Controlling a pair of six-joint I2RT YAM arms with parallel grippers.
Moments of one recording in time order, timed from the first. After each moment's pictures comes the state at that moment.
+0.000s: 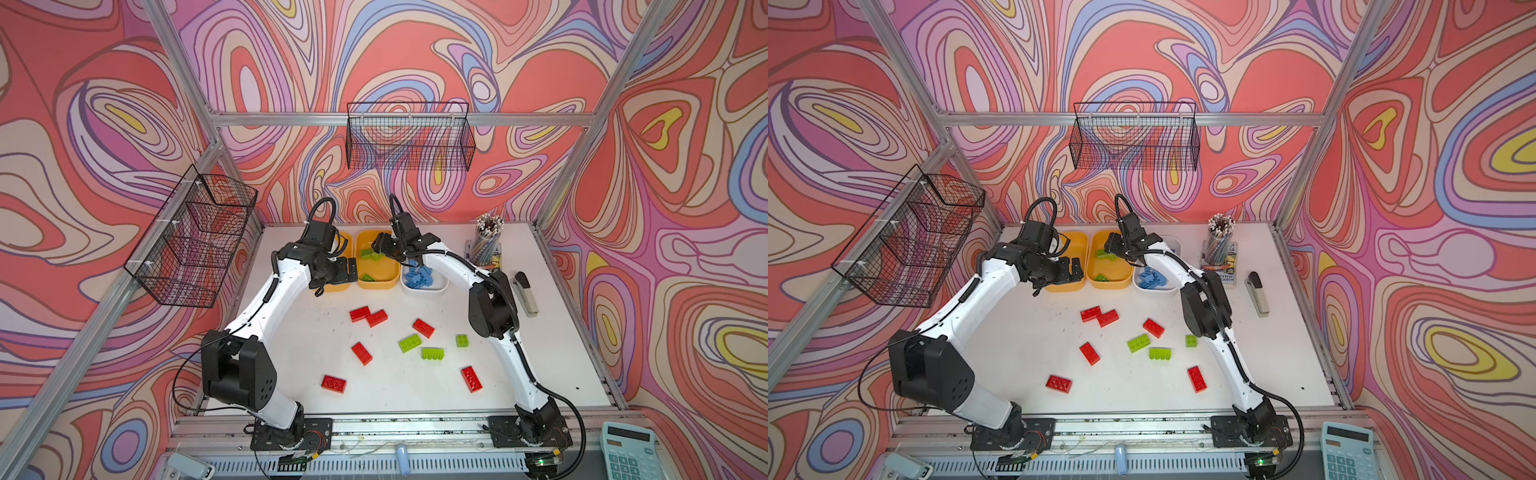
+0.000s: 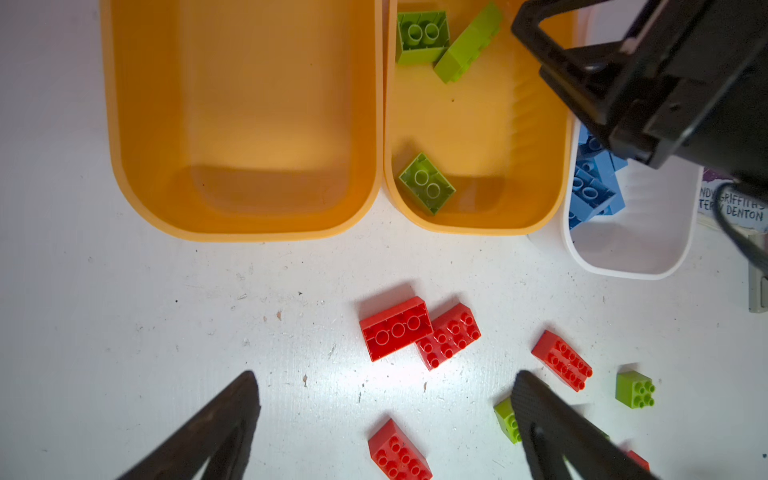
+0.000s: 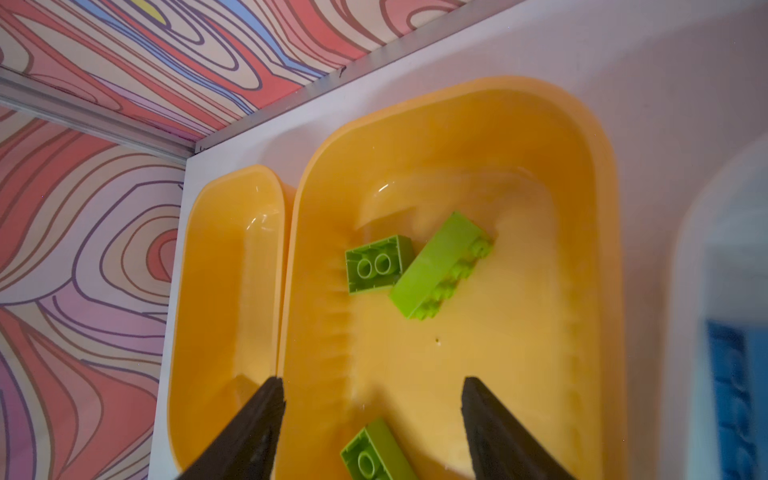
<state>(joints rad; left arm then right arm) -0.24 1.54 1.39 -0.92 0.10 -0.39 0.56 2.40 2.17 -0.49 -0.14 0.75</state>
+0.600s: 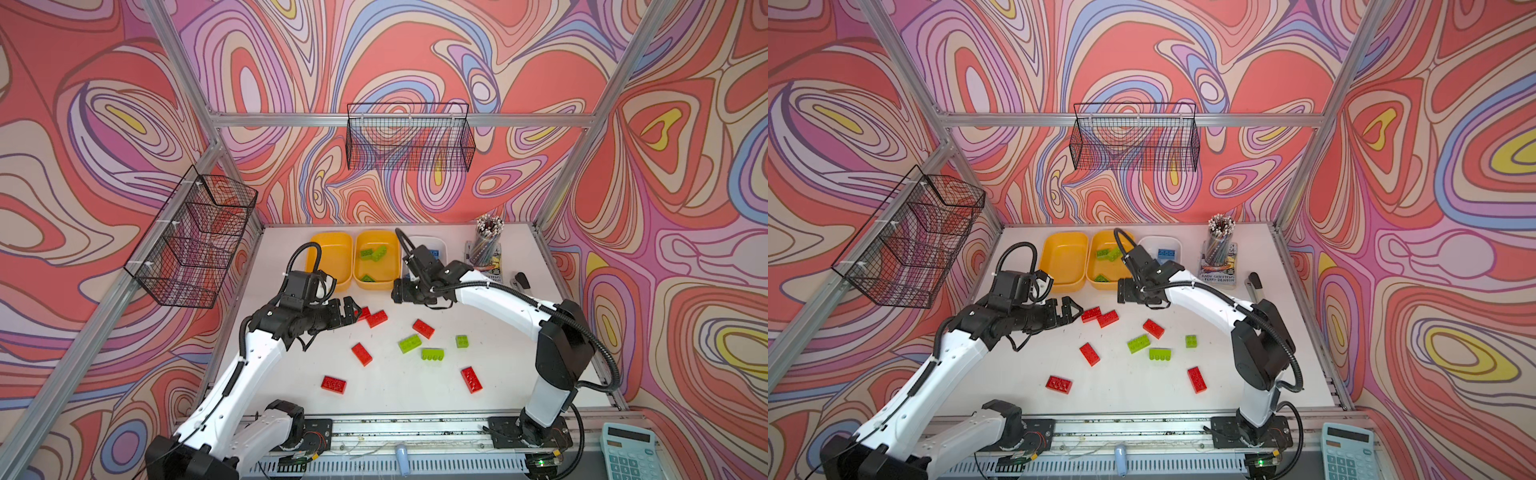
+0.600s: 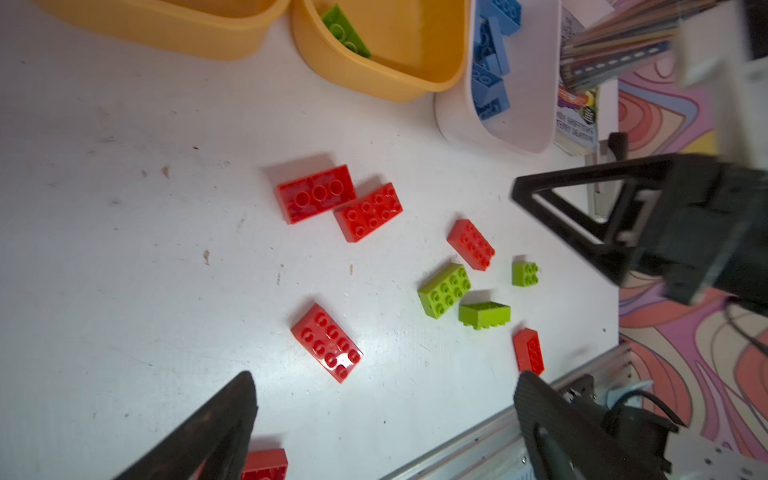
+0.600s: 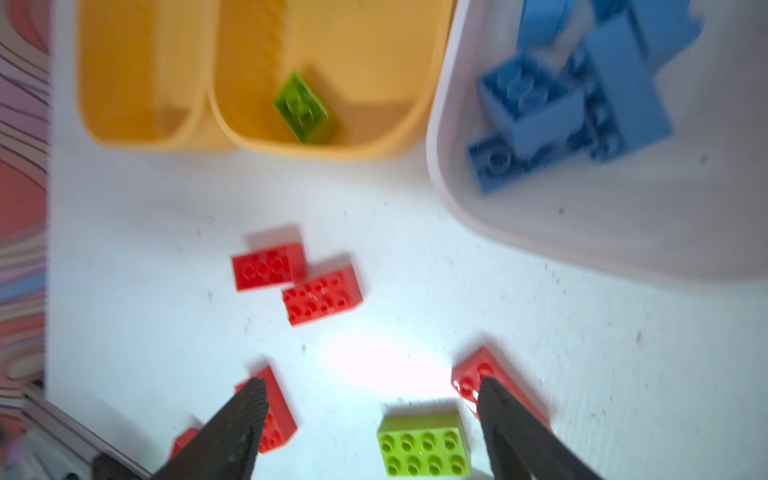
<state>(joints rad) -0.30 0.99 0.90 -0.82 0.36 -0.55 0.75 1.79 1.42 -0.71 -0.04 0.65</state>
